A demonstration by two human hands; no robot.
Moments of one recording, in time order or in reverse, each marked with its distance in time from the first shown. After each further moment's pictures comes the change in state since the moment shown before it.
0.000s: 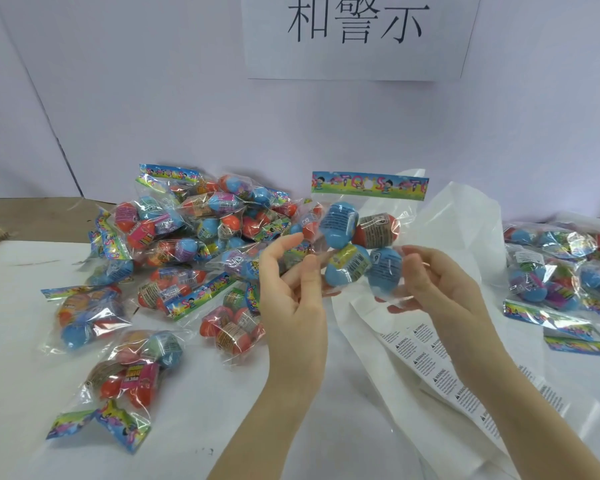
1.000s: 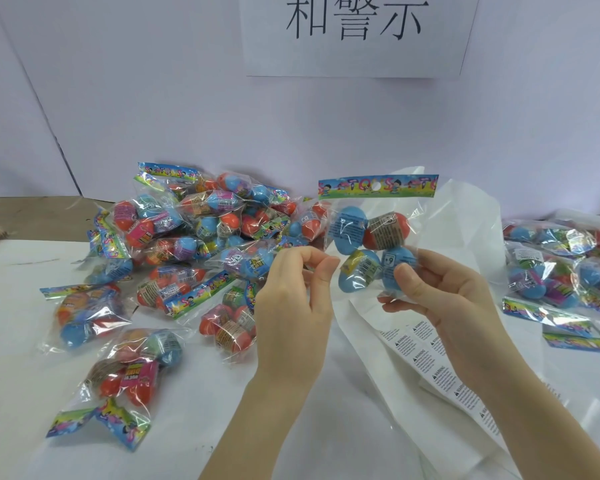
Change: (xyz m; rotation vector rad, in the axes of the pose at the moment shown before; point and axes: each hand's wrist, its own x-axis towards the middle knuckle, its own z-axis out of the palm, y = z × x) left_hand 0.006 -0.008 -0.011 0.642 -0.078 0.334; right_hand -0.001 -0.005 -0.004 0.210 -0.036 0.069
